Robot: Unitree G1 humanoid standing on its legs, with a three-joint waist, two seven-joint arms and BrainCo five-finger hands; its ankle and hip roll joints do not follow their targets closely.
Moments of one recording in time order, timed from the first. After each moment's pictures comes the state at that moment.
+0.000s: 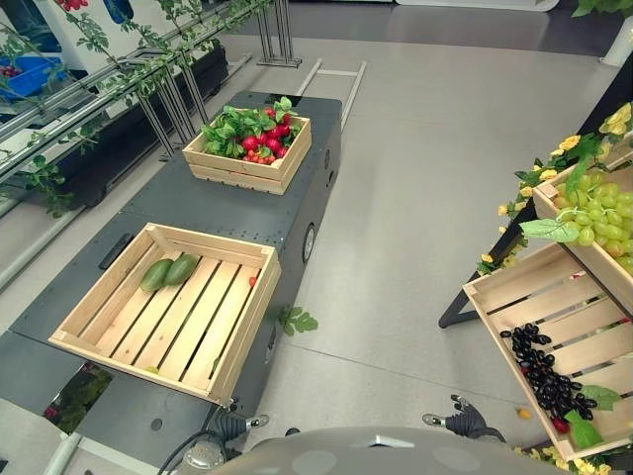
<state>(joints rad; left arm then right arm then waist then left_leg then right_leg) 0.07 0.22 -0.26 1.26 -0.05 -0.25 0.09 0.04 -0.25 0.24 1.27 0.07 -0.17 -0.15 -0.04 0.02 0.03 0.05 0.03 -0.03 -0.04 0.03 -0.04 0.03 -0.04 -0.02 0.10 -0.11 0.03</state>
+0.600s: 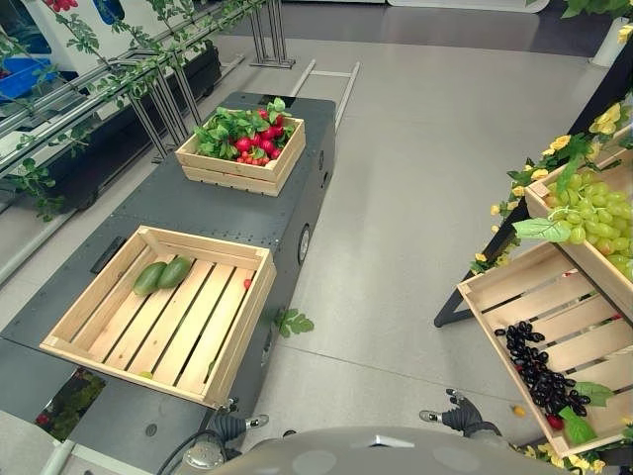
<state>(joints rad) 0.07 0.21 -0.25 1.27 -0.05 -0.25 0.08 0.02 -0.25 0.25 1.26 0.06 -0.17 -0.14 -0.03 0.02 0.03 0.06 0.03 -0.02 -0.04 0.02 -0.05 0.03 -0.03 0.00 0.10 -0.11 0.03</state>
